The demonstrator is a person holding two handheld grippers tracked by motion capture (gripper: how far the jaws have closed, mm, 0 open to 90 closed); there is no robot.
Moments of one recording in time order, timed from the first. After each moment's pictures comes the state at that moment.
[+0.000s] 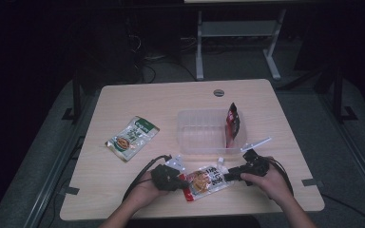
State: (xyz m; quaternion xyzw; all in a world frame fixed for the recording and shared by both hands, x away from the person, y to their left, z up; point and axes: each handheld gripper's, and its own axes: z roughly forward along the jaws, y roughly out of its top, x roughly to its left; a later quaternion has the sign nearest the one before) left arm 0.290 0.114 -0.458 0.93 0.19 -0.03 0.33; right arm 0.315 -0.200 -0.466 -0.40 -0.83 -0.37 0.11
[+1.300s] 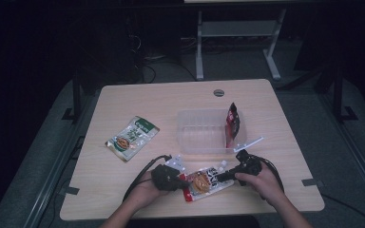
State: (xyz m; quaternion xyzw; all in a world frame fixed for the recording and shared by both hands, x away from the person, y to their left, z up) left arm 0.291 0.114 -0.458 0.92 0.19 -0.04 0.33; right arm 0.314 -0.179 -0.463 -0.36 -0.83 -0.40 0.17
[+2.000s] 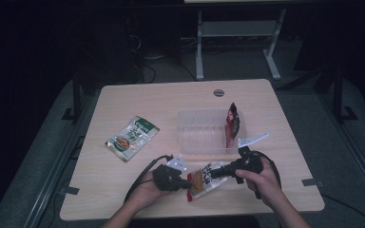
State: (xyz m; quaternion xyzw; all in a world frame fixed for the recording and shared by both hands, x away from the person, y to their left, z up) left arm 0.286 0.106 -0.454 0.92 0.18 -0.03 0.35; right arm 0.303 -0.171 -0.424 -0.29 -0.78 -0.51 0.20
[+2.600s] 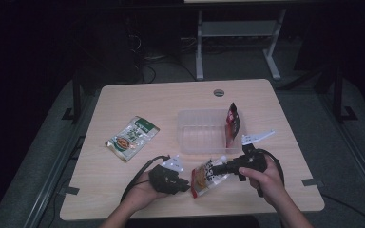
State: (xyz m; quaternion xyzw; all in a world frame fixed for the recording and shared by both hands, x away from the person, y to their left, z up) left arm 0.281 0.125 -0.439 0.92 0.18 -0.03 0.35; right arm 0.299 -0.177 -0.406 -0.28 -0.78 -0.53 0.18
